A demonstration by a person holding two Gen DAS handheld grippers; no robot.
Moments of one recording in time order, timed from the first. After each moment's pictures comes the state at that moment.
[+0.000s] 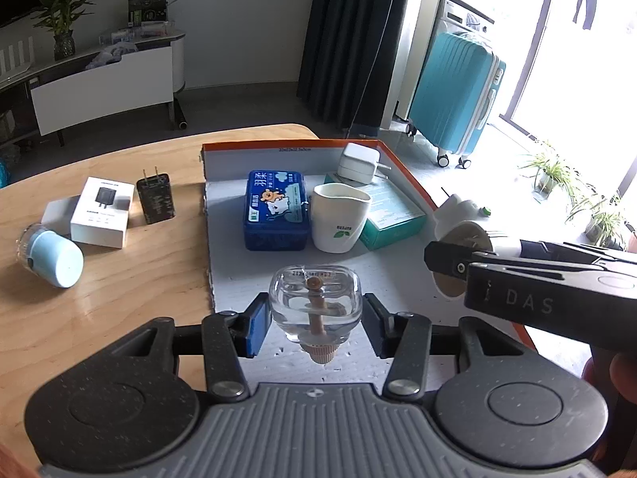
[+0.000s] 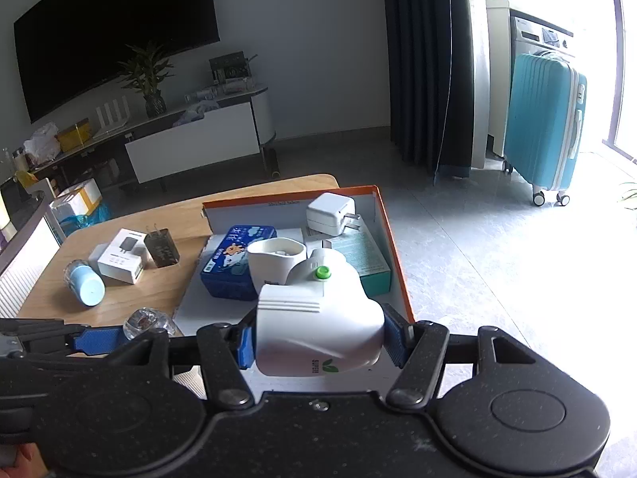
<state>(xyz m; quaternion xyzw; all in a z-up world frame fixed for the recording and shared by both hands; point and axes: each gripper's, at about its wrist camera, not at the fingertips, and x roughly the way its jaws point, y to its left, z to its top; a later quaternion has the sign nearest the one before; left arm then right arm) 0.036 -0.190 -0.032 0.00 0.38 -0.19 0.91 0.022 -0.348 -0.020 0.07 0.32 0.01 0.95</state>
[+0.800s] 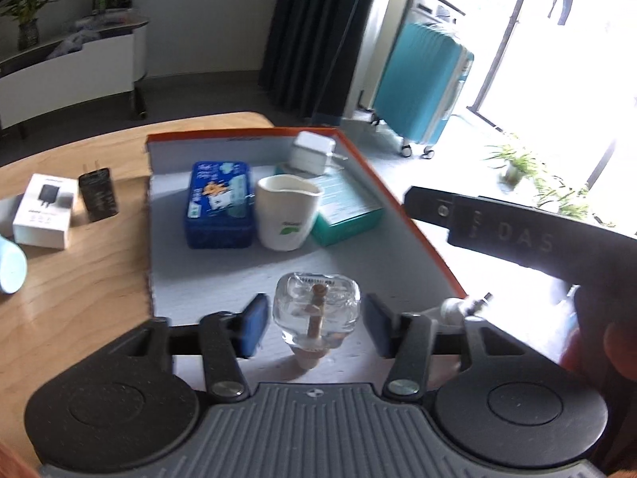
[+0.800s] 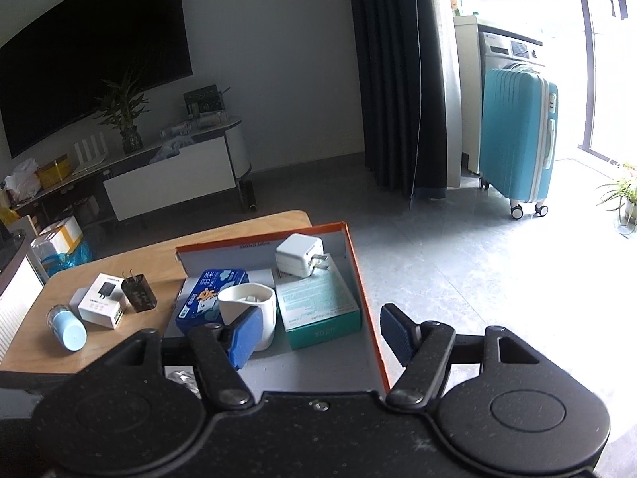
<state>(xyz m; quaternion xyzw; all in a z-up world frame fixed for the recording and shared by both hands) 0.043 -0.208 -0.037 -0.02 0.39 -0.25 0.89 0.027 -0.362 -0.009 0.09 0.27 -0.03 0.96</state>
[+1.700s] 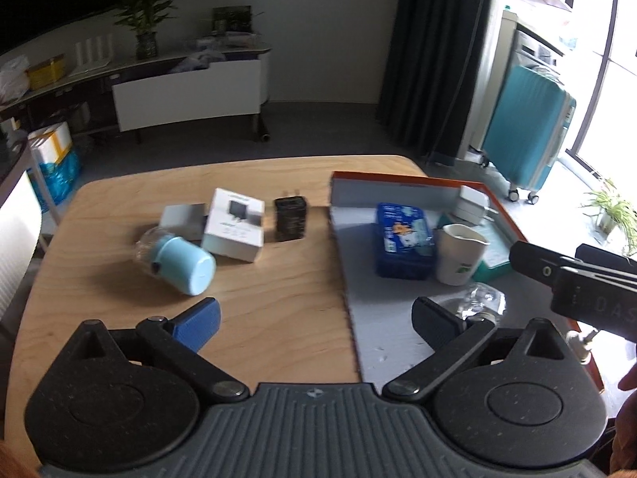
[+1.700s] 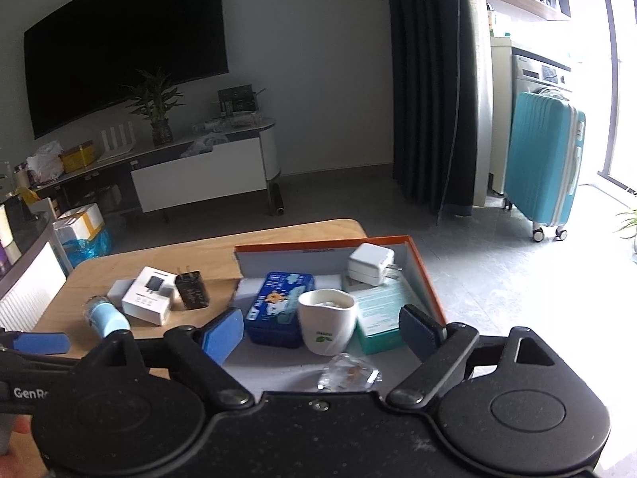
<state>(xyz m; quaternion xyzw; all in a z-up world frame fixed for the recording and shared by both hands) 0.039 -0.108 -0.007 -0.01 0.37 -0.07 0.93 0.025 -0.291 0.004 0.06 0.26 0.00 0.96</state>
